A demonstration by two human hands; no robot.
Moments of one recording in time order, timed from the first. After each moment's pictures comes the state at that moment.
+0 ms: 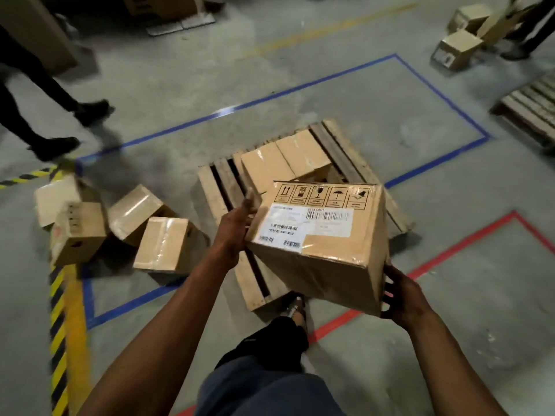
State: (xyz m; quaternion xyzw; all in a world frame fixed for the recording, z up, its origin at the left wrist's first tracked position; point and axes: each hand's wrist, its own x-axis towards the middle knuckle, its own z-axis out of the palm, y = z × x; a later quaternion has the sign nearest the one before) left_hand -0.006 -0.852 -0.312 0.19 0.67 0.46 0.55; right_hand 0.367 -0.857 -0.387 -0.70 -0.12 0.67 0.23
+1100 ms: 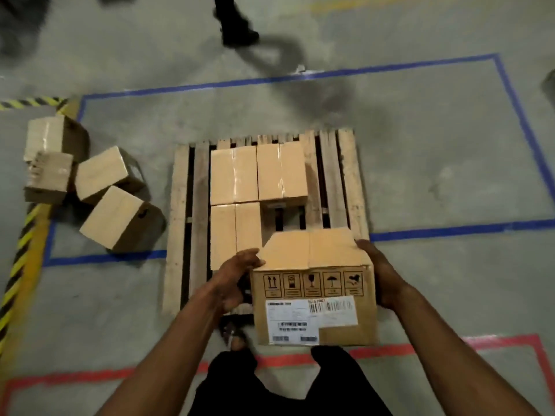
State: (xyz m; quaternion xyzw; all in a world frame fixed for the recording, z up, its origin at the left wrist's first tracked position) left_hand 0.272 -0.486 -0.410 -0.11 0.65 0.43 0.62; right_hand 0.532 -0.286 -0.462 -0.58 -0.29 0.76 -0.06
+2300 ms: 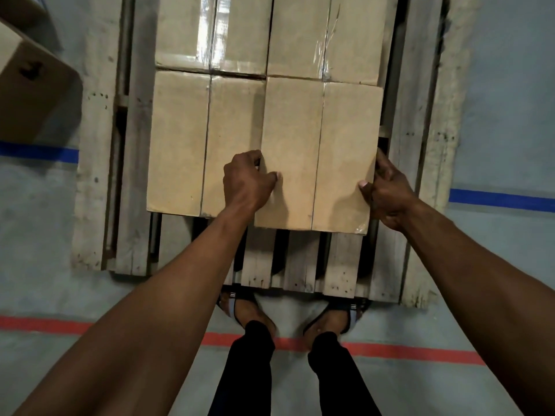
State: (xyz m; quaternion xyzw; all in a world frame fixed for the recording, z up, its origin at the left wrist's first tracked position) left_hand 0.200 -0.408 -0.885 0.10 0.90 0.28 0.33; right_hand 0.394 -0.221 -0.911 -0.56 -0.52 0.65 -0.06
